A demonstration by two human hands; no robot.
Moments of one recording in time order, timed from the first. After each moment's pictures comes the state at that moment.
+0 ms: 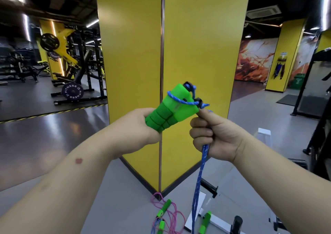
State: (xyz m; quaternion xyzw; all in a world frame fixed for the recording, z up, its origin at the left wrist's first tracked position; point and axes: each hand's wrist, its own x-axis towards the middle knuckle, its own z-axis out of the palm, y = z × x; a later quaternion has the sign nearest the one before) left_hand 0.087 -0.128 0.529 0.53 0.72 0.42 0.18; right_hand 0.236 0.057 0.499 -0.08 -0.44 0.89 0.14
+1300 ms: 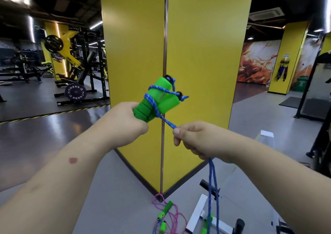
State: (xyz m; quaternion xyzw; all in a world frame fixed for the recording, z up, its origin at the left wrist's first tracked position) left_hand 0.064 -0.136 0.536 0.45 0.79 0.42 0.03; right_hand 0.231 0.015 0.519 -0.21 -0.89 0.41 0.09
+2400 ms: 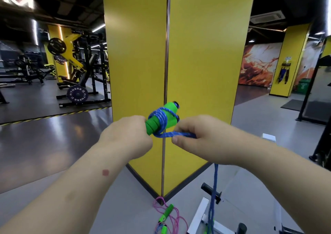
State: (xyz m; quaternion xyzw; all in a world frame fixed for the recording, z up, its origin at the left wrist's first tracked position) left_hand 0.073 -0.123 0.518 0.40 0.89 0.21 -0.09; right_hand 0.245 -0.012 0.547 -0.13 -0.97 0.14 0.14
